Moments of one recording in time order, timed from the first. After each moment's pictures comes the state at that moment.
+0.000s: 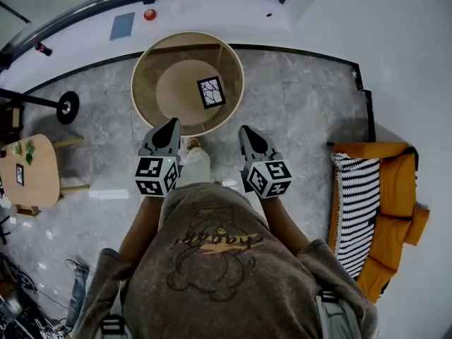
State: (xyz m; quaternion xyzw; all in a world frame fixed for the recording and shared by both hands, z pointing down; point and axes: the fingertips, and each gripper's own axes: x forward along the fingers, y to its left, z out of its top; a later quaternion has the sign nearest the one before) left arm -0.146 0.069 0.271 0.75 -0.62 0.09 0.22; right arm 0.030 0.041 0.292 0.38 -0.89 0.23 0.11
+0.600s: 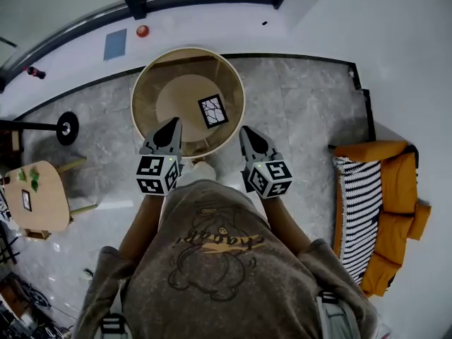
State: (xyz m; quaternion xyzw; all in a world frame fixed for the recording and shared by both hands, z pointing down) left arm -0.190 -0.031 0.265 0.77 -0.59 0.10 0.22; right arm -0.014 -0.044 0.284 0.41 -0.88 0.23 0.11
